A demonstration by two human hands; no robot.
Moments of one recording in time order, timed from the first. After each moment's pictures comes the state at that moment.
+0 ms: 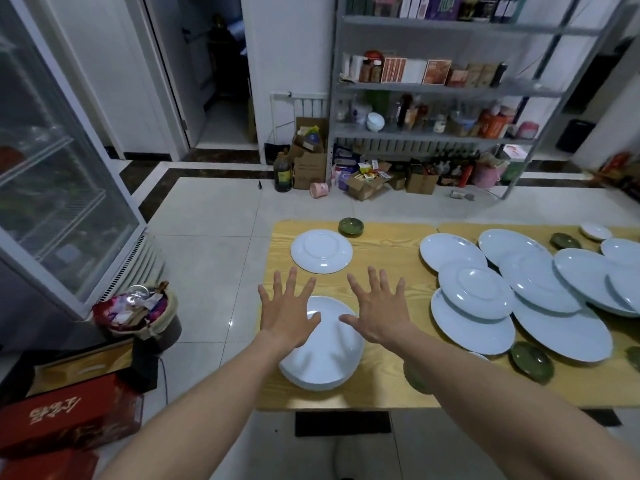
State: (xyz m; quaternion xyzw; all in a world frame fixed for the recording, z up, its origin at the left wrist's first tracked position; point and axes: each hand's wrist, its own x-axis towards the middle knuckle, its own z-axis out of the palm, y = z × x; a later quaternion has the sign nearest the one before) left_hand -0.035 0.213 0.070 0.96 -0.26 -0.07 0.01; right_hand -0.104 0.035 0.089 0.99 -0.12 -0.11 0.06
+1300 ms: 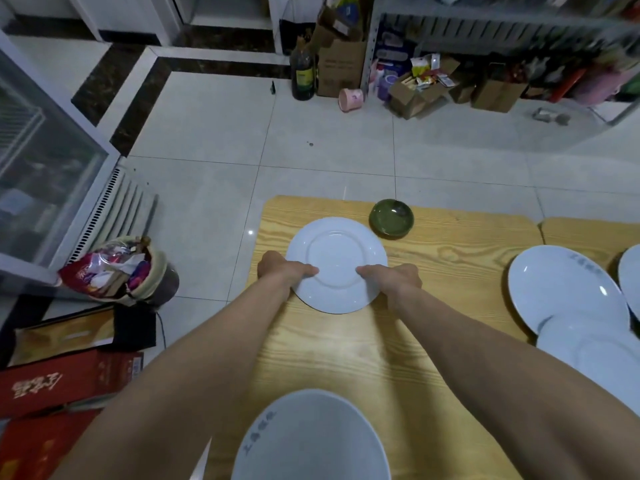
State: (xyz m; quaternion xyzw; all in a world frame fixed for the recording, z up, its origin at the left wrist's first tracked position) left_hand 0.261 0.095 -0.042 0.80 0.26 -0.28 0.46; right_hand 0.191 -0.084 -0.036 0.63 -0.54 -0.13 -0.53
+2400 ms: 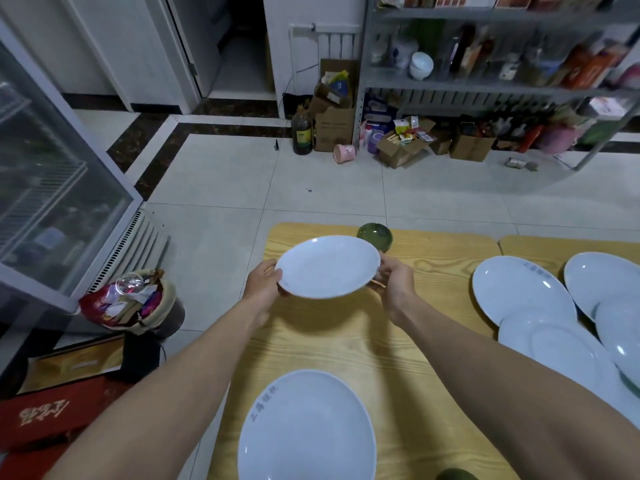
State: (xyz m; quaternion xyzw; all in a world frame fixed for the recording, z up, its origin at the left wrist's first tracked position) left_hand 0.199 0.137 0.011 0.72 0.16 -0.18 0.65; right_hand 0.137 -0.076 0.028 0.51 -0.40 0.05 -0.76
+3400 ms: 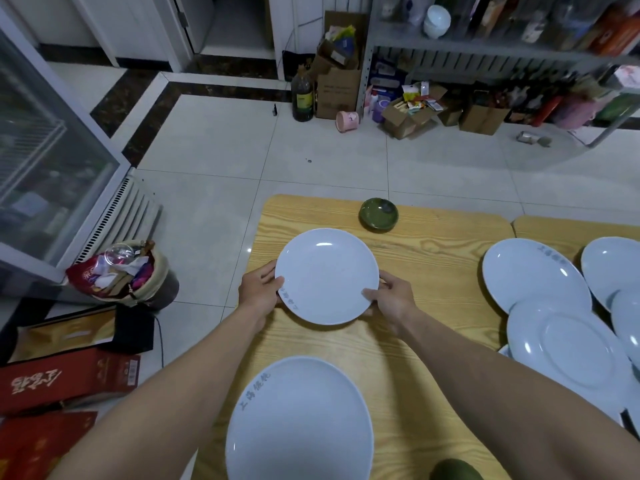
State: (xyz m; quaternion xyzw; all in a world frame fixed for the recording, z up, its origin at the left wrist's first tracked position) left_hand 0.186 0.144 -0.060 0.72 0.18 -0.19 0.64; right_hand 0.111 -0.078 -0.038 0.61 -0.41 -0.08 -0.68
